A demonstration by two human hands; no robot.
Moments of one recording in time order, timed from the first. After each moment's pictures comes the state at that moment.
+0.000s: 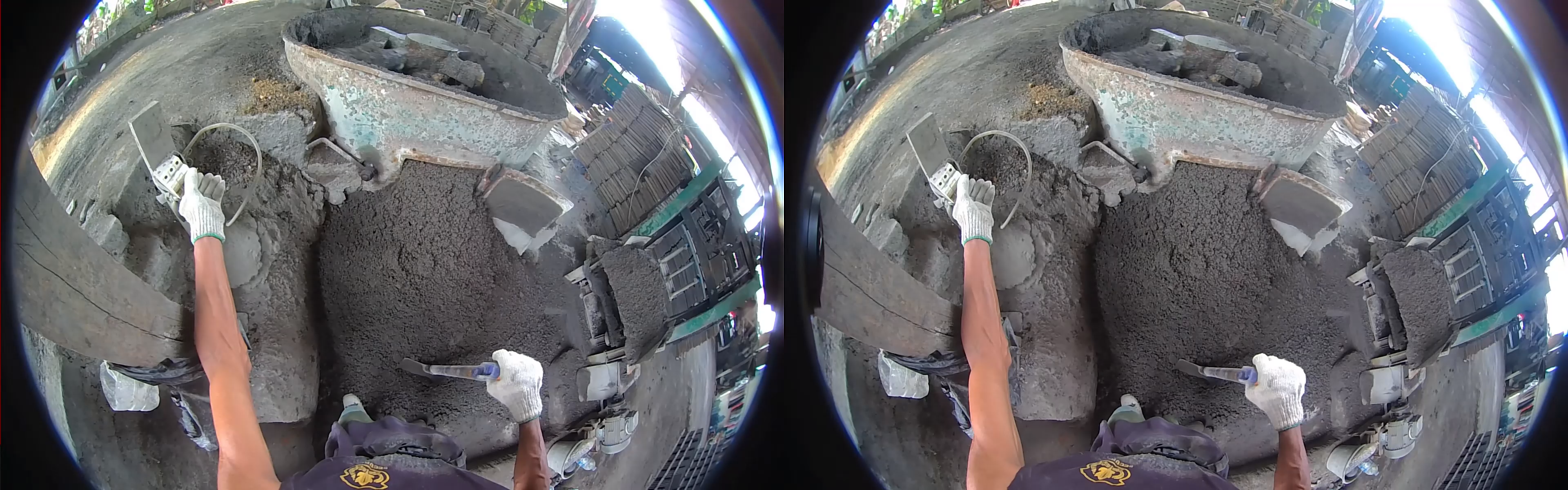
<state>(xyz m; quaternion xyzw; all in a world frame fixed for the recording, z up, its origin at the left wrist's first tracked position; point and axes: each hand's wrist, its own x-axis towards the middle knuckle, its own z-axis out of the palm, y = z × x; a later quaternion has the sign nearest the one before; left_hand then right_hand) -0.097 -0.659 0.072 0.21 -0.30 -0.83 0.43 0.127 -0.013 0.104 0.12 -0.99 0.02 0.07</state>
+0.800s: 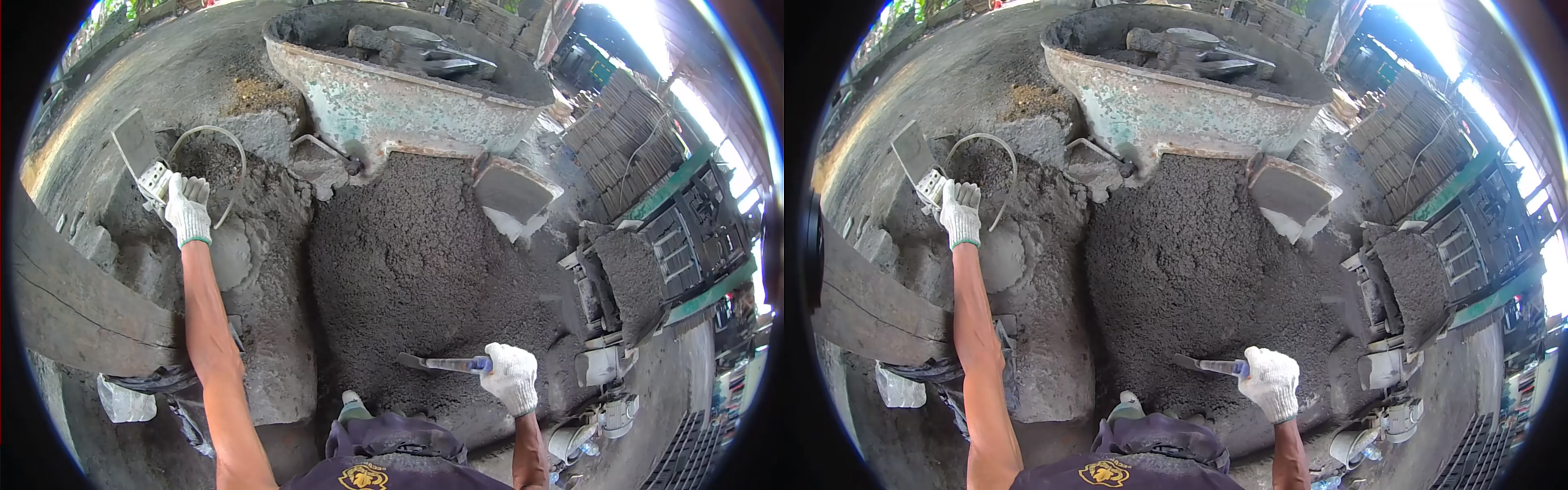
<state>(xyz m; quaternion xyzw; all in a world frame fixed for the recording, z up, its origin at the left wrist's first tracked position) -0.099 -0.666 0.068 0.20 -0.30 -0.83 0.43 0.132 -0.016 0.101 0.12 -0.99 0.00 0.06</state>
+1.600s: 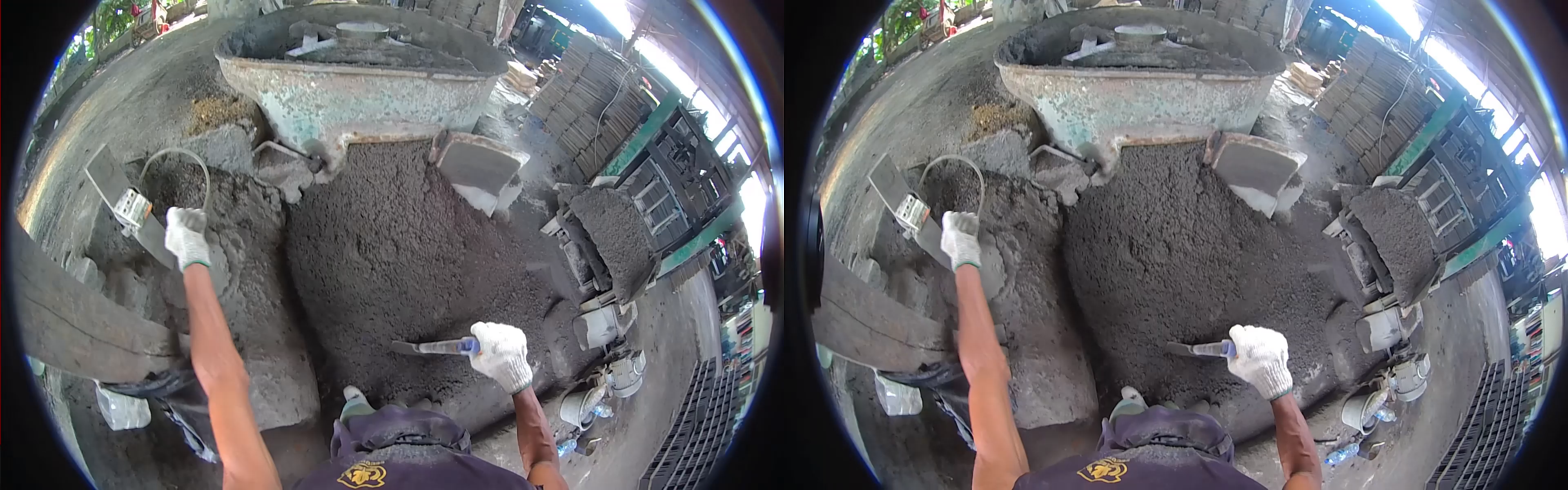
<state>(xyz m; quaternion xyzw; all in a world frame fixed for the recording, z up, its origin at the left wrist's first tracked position) -0.091 -0.598 0.039 0.20 -0.34 -0.84 0.37 0.158 0.011 0.099 0.13 -0.99 0.02 0.09</state>
